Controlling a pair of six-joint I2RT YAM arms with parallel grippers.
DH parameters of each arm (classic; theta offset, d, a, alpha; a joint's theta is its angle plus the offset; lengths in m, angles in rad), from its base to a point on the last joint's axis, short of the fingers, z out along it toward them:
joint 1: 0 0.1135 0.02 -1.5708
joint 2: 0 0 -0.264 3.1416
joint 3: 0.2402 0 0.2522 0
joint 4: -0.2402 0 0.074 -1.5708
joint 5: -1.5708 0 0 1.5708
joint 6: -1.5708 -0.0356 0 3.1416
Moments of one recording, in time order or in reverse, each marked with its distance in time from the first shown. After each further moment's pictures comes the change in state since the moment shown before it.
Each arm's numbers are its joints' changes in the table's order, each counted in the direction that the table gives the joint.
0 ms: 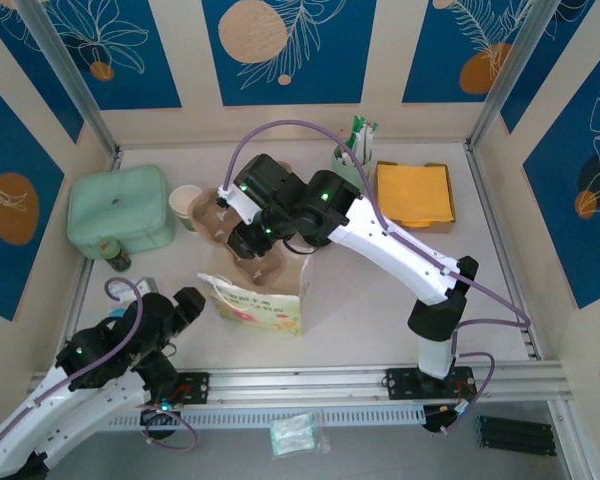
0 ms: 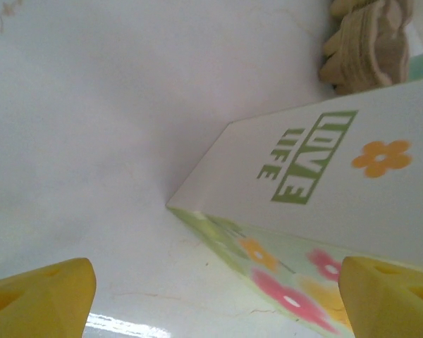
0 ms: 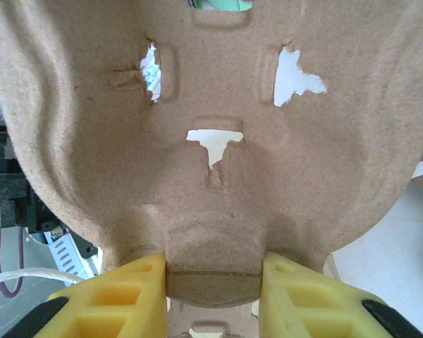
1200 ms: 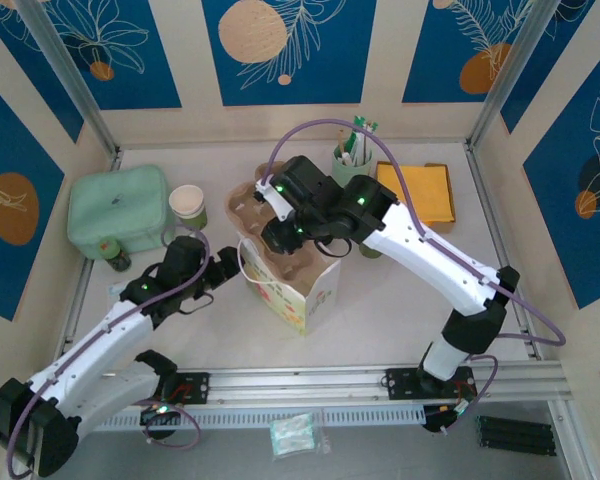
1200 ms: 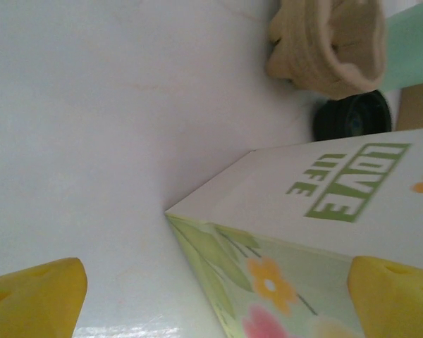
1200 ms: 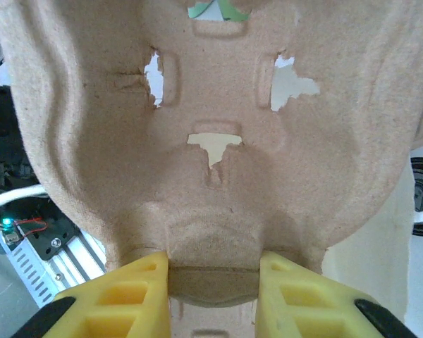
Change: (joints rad) left arm 0.323 0.559 0.013 0.622 -0.328 -0.387; right arm -0.067 -0.212 -0.262 0.053 -0.096 -0.053
